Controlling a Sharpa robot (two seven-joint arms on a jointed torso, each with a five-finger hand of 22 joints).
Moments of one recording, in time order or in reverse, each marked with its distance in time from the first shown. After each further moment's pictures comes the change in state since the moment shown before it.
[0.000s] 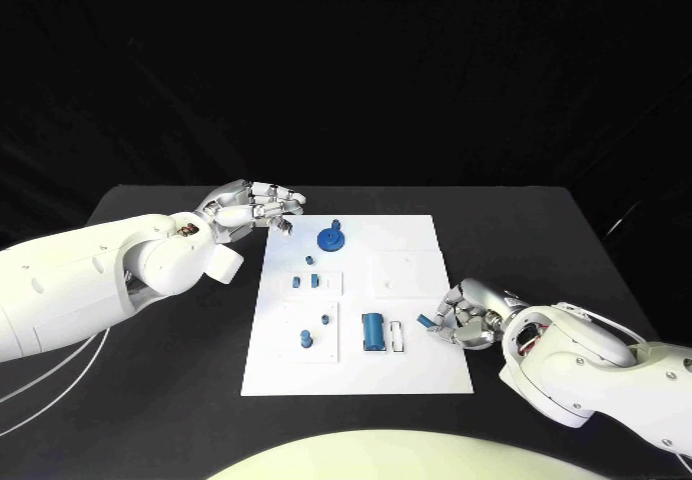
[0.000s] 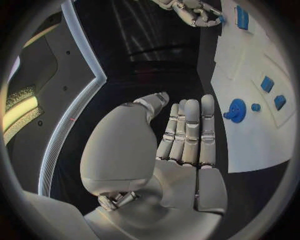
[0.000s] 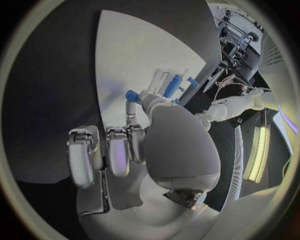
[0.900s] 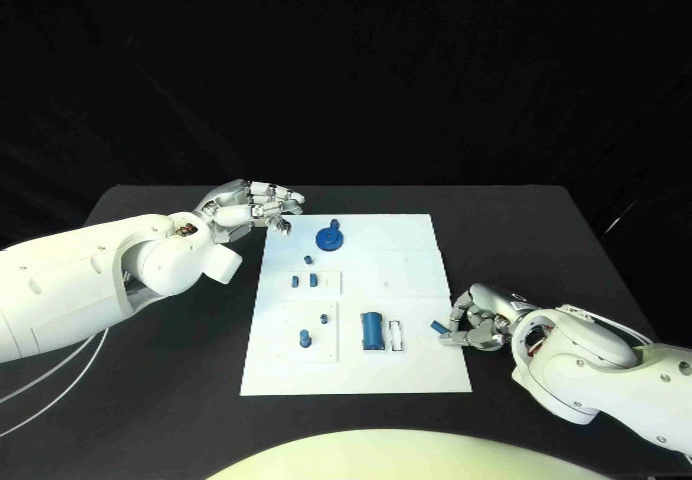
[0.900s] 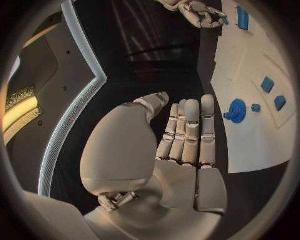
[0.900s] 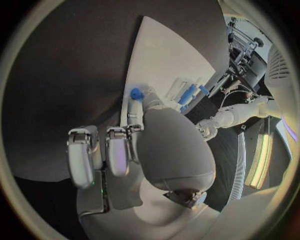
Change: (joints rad) left arm 0.000 0.001 0.000 0.001 0.000 0.000 0.001; left_hand 0.000 0.000 0.000 0.000 0.000 0.000 0.000 0.000 0.000 0.000 0.000 0.000 0.000 0.000 0.000 0.000 0.000 0.000 0.000 0.000 0.000 0.000; right arm -0.043 -0.014 0.008 -0.077 -0.082 0.051 0.025; right_hand 0.101 0.056 -0.341 0.037 -0.003 -0.006 0.007 0.035 0.126 0.000 0.007 0.013 0.000 0.000 0.007 -0.004 0.000 0.000 0.000 0.007 0.000 -0.001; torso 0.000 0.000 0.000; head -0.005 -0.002
